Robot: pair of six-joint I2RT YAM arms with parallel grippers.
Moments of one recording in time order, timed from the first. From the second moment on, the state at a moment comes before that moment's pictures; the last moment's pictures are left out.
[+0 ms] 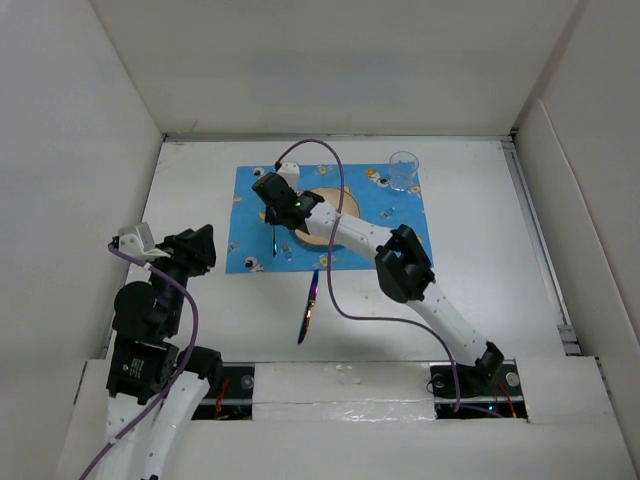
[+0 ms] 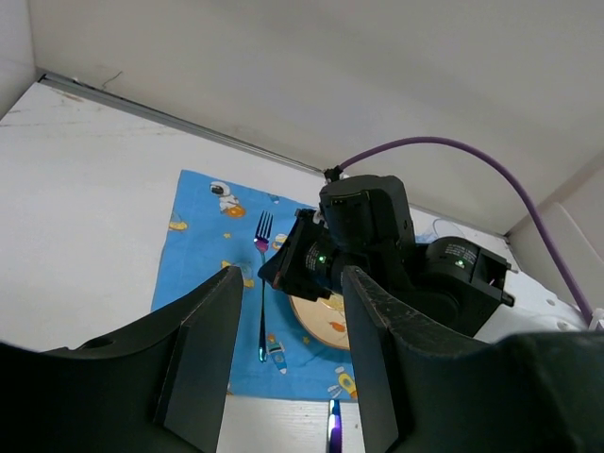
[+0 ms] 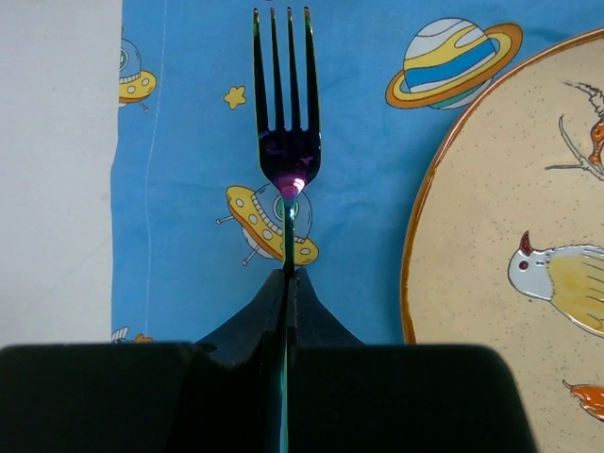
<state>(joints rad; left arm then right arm) -0.24 0.29 0.73 -0.37 -0.19 -0.44 0.90 2.53 2.33 -0.54 0.43 0.74</state>
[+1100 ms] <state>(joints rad) -0.24 0.33 0.73 -0.37 -0.15 -0.44 1.12 1.86 1.53 -0.22 0.53 0.57</state>
